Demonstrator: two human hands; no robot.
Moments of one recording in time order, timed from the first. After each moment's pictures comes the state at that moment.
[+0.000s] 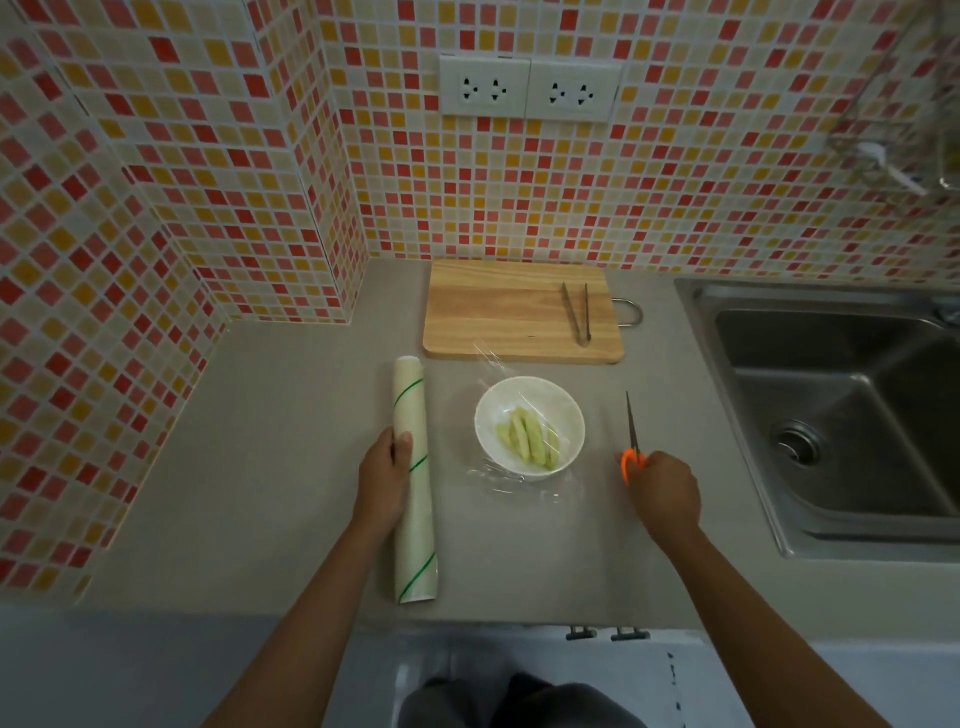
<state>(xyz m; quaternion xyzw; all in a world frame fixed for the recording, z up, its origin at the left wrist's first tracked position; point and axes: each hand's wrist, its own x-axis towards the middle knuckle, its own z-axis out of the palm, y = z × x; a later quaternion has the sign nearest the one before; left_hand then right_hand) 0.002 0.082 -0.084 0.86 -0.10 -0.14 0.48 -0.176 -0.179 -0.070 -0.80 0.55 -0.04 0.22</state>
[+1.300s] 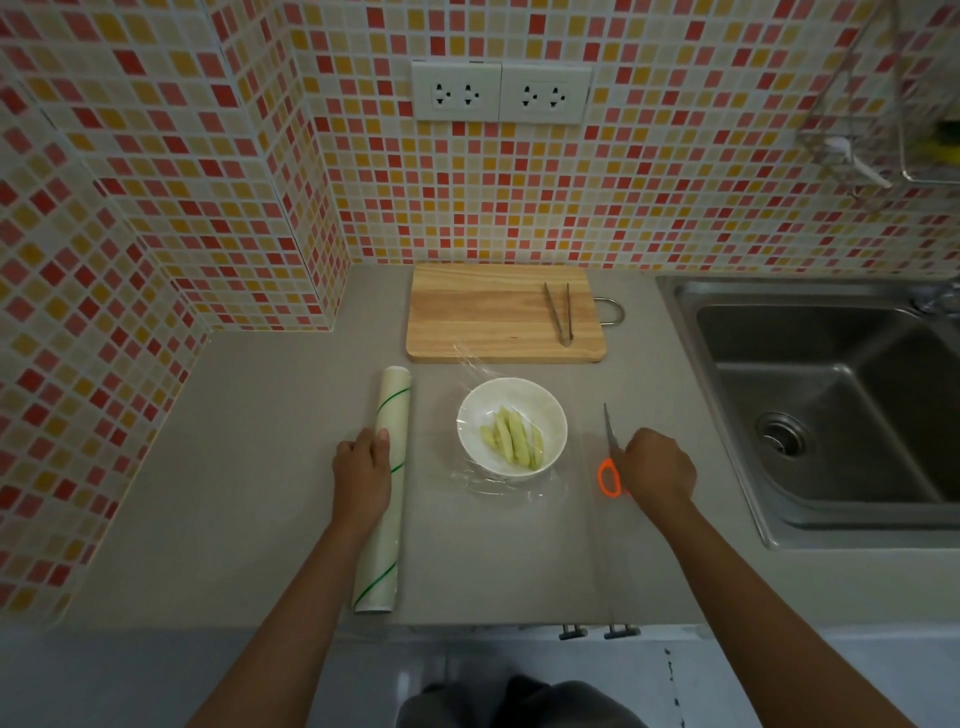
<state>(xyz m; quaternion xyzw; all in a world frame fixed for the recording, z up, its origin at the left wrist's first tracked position) 0.014 0.079 -0.089 0.90 -0.09 -0.10 0.41 -0.169 -0.198 -0.051 -0.84 0.53 0.04 0.15</state>
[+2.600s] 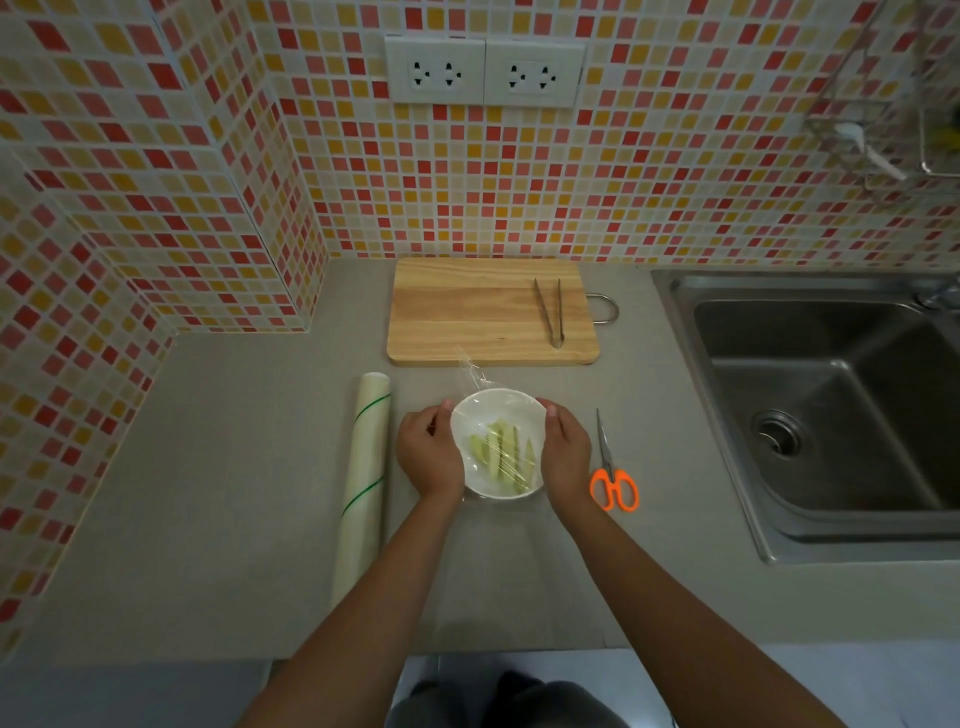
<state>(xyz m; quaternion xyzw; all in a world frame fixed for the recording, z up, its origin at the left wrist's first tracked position) -0.014 -0.042 -0.077 0.80 0.03 -0.02 0.60 -0.094 -0.147 -0.084 -0.65 0.41 -0.29 0.57</state>
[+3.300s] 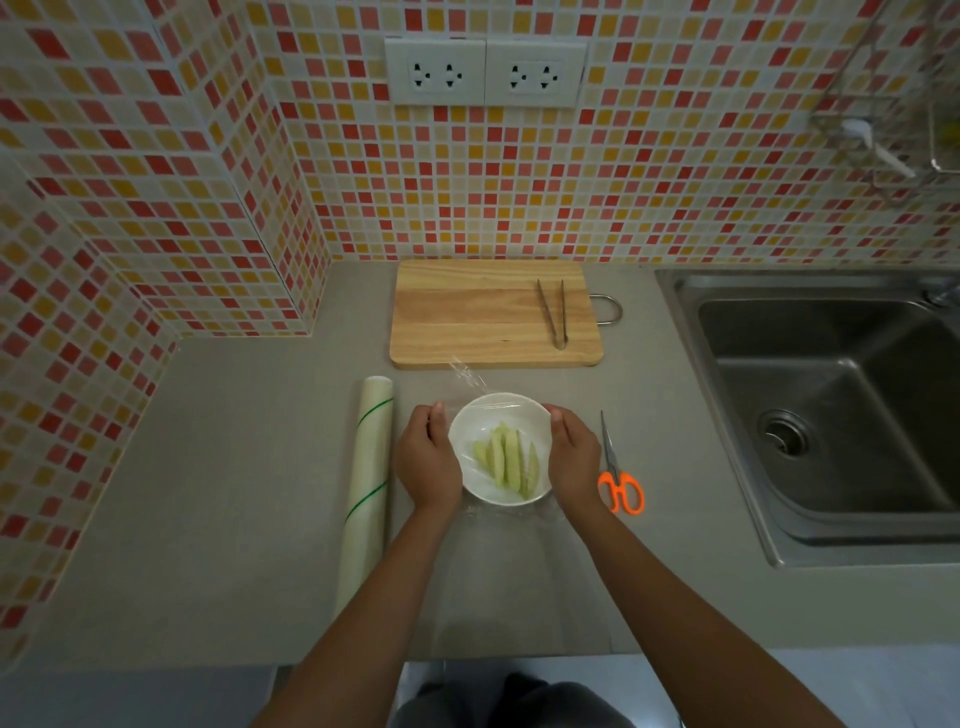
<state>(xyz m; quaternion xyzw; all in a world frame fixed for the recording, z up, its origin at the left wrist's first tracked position) -0.014 -0.031 -0.079 0.84 -0.04 0.05 0.55 -0.096 -0.155 -0.095 -0.66 0.39 -0.30 0.57</state>
